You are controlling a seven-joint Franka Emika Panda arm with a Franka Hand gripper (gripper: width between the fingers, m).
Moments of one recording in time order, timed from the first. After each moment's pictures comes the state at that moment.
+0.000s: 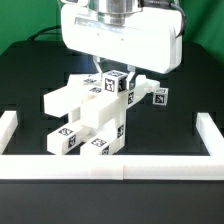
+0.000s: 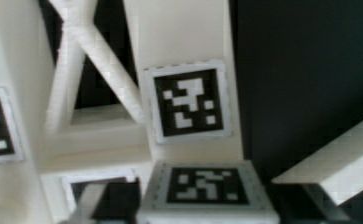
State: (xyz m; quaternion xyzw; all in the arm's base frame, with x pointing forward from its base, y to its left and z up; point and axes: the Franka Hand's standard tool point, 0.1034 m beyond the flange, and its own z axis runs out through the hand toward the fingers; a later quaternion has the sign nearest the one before) arm 0.612 -0.026 0.112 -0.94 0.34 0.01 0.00
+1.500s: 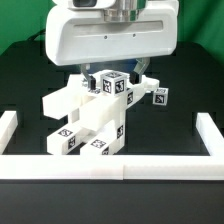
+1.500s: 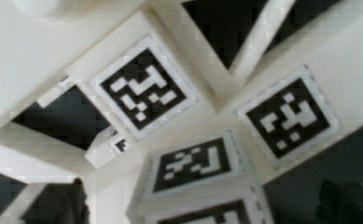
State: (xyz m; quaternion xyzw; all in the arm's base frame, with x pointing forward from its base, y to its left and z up) arm 0.620 -0.034 0.115 -0.98 -0.22 -0.01 -0.02
